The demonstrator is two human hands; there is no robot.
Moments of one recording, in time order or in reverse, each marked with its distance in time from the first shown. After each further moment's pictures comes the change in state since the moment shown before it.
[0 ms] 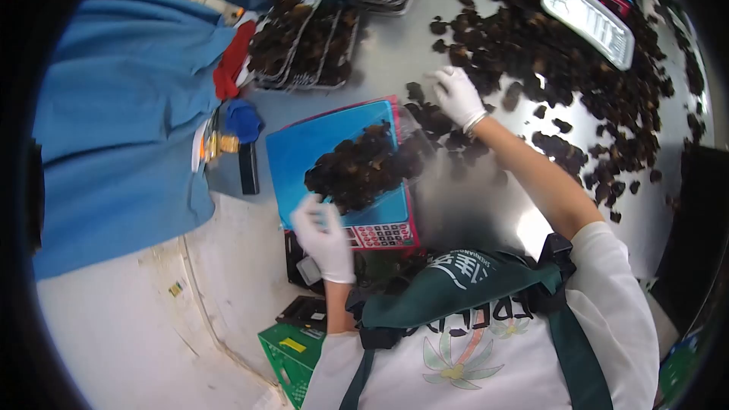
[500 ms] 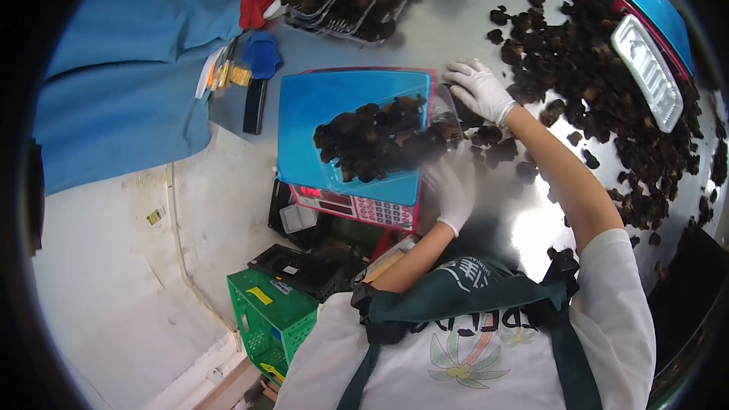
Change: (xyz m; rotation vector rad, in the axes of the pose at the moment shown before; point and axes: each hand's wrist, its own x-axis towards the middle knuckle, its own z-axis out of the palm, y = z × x) left_hand -0.088 0.026 0.210 -0.003 -0.152 -0.219; right_hand 0.020 0.008 0.018 -0.119 -0.459 -0.424
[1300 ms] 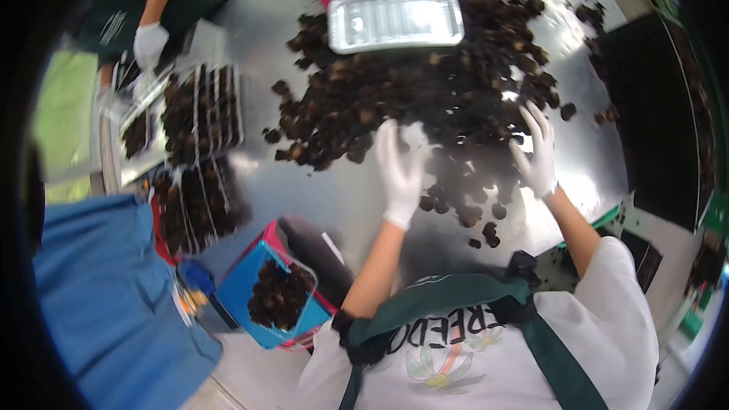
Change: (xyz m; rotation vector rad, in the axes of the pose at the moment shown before) left_hand 0.028 0.198 0.107 -0.535 -0.597 0.793; right_hand -0.374 -0.024 -0.157 -0.338 0.725 1.020
